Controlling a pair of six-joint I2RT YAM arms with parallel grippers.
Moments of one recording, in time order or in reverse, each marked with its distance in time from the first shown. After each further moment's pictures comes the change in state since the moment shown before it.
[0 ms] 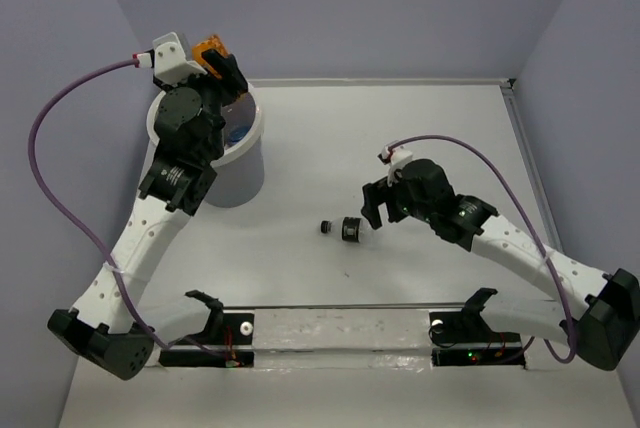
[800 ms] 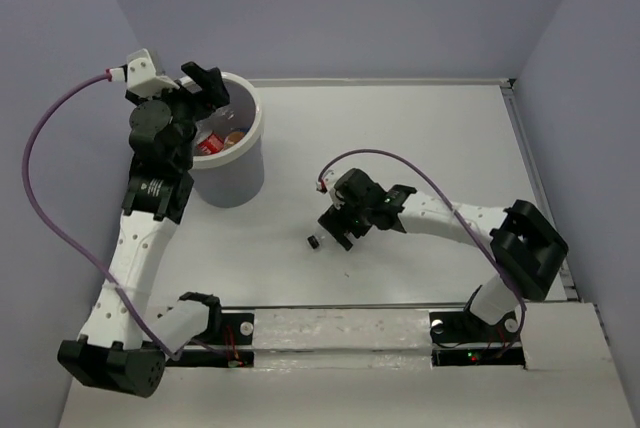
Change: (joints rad) left arm 0.283 -0.048 -0.121 -0.018 0.281 -0.075; right arm 0.156 0.494 0.172 -0.052 -0.037 -0.182
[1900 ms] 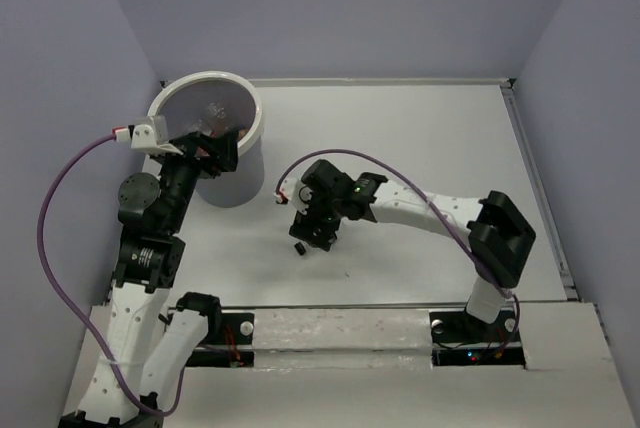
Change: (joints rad) left arm 0.000 -0.412 -0.324 -0.053 0.317 -0.045; right arm 0.093 0.148 0.306 -0.137 -0.197 -0.296
